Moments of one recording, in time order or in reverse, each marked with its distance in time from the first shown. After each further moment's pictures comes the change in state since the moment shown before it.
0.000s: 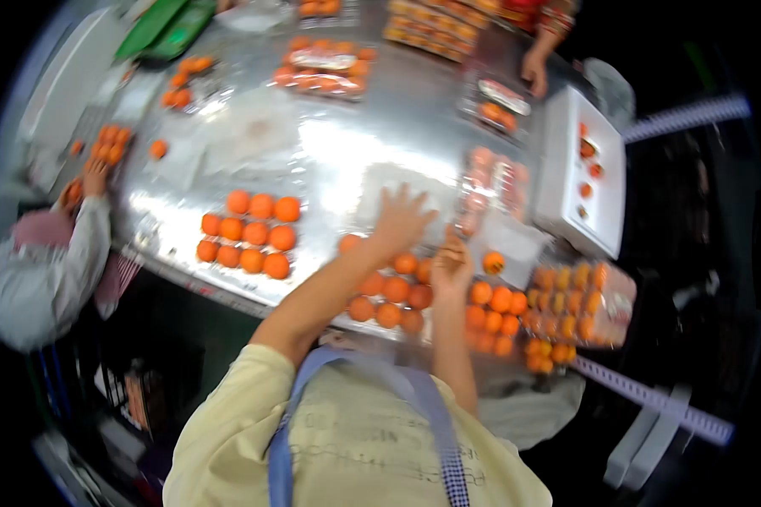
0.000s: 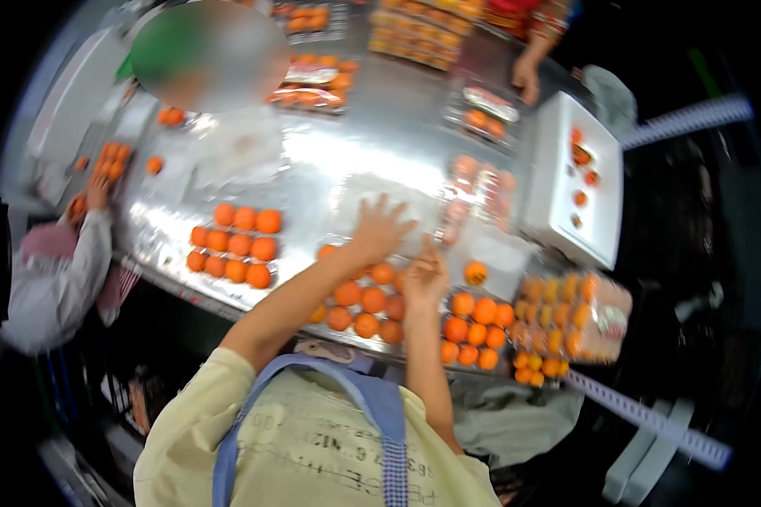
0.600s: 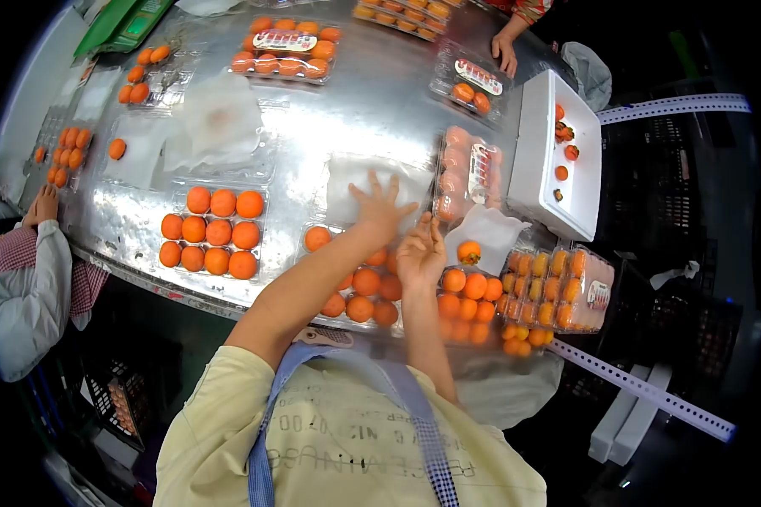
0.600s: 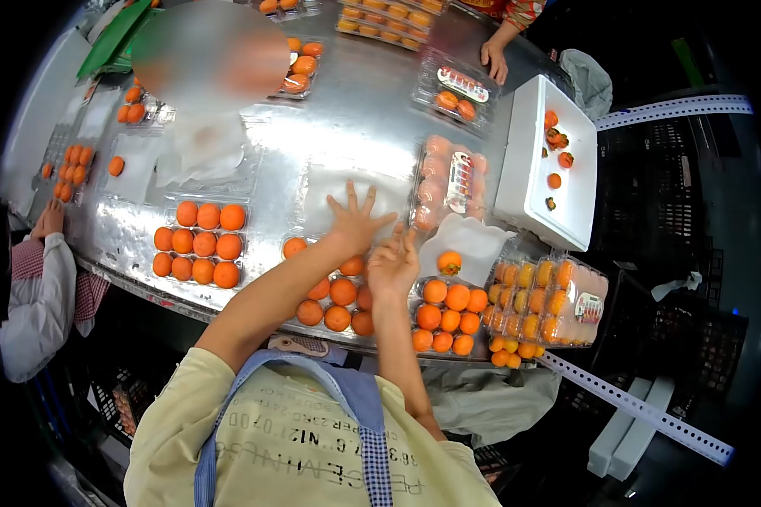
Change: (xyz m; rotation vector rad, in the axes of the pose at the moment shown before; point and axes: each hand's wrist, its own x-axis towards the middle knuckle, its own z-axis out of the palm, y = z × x) left_hand 0.028 0.027 -0.027 0.090 -0.553 -0.124; right_hand -0.016 0.027 0.044 0.000 0.164 -0.073
